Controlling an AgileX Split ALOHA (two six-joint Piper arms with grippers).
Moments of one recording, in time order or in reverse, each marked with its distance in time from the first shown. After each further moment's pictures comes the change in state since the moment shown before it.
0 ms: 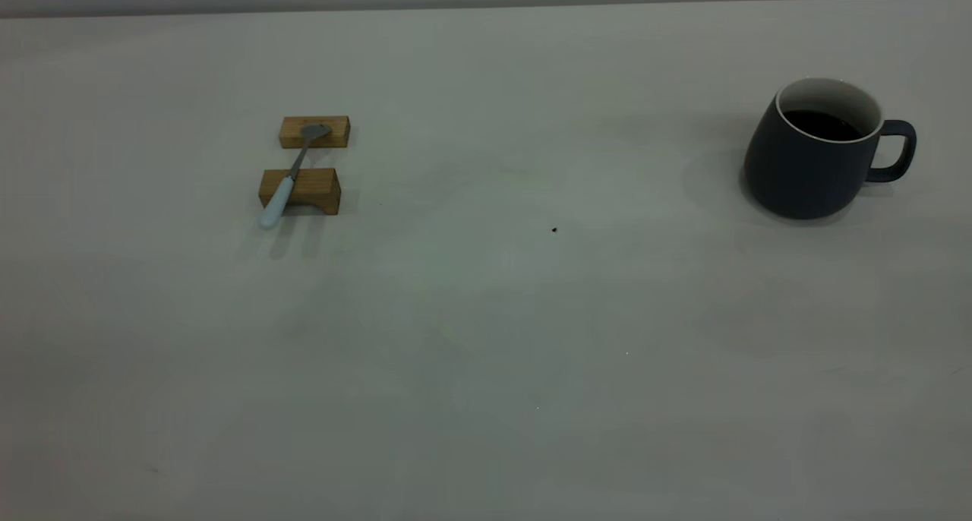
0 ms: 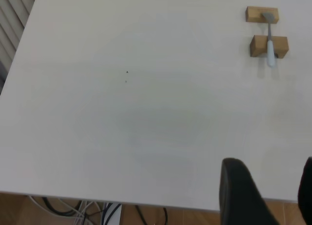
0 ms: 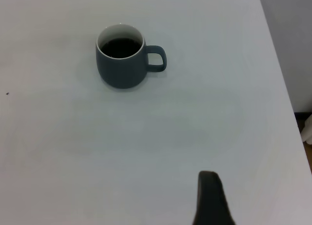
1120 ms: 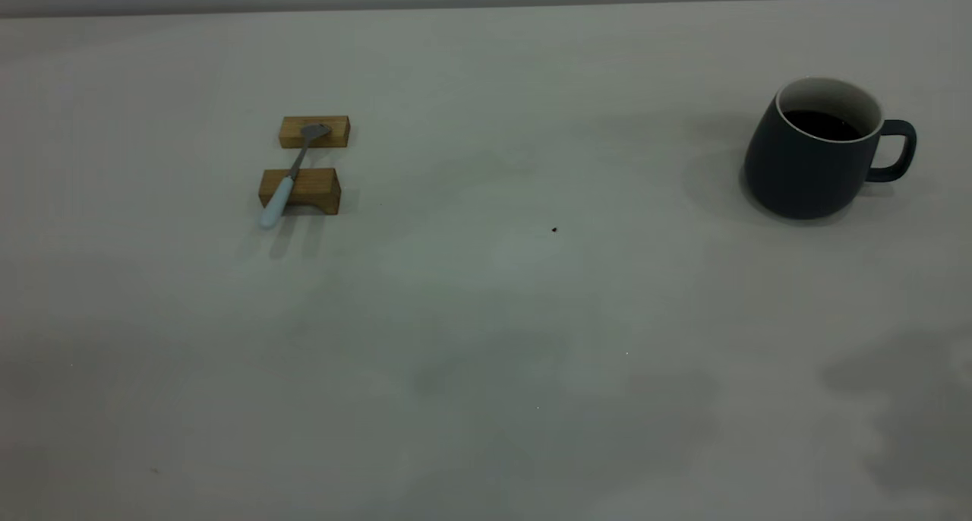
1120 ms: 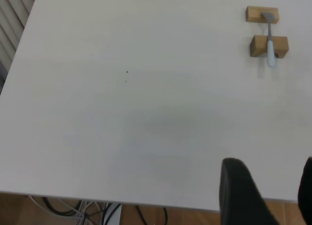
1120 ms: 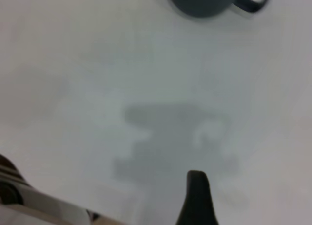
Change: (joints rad) left arm 0.000 0.000 0.000 0.000 0.000 0.000; right arm 0.000 1.129 -0.139 0.140 -0.513 -0.426
